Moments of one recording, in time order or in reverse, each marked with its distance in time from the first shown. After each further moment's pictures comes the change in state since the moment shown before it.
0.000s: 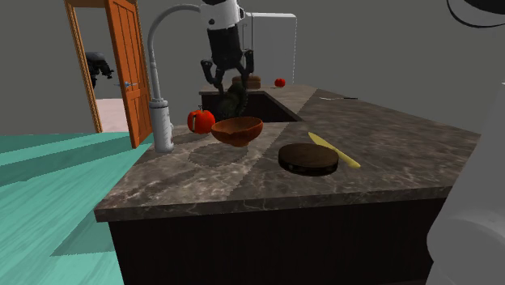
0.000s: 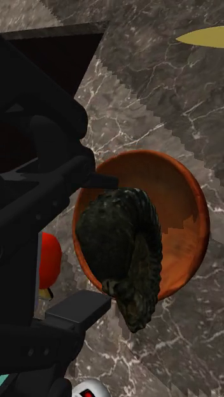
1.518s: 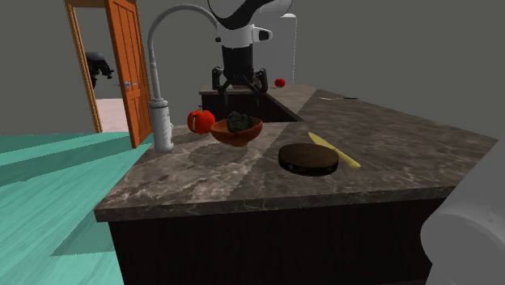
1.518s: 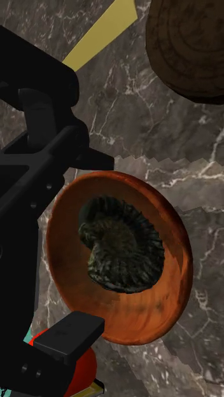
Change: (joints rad) arm -0.097 -0.160 0.013 -0.287 0.126 0.228 0.642
